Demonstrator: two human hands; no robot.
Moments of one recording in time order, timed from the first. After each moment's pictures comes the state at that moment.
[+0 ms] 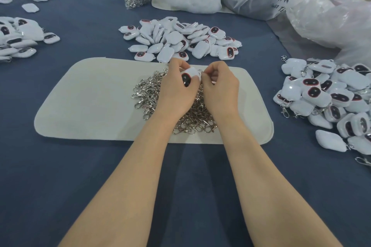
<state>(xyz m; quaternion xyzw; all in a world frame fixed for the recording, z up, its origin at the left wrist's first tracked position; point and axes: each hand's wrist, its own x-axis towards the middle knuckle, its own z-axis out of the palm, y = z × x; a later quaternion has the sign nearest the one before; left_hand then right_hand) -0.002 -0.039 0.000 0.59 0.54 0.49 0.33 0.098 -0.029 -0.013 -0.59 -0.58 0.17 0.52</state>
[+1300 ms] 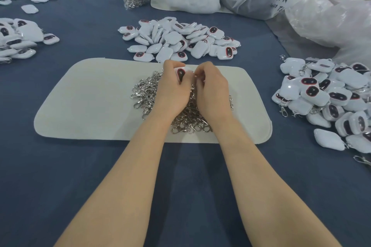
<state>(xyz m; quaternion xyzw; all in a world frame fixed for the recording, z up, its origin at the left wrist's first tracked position) -0.006 -0.034 -0.006 0.57 0.55 0.51 0.33 0.091 -0.036 -0.013 -0.59 -0.67 0.13 0.44</state>
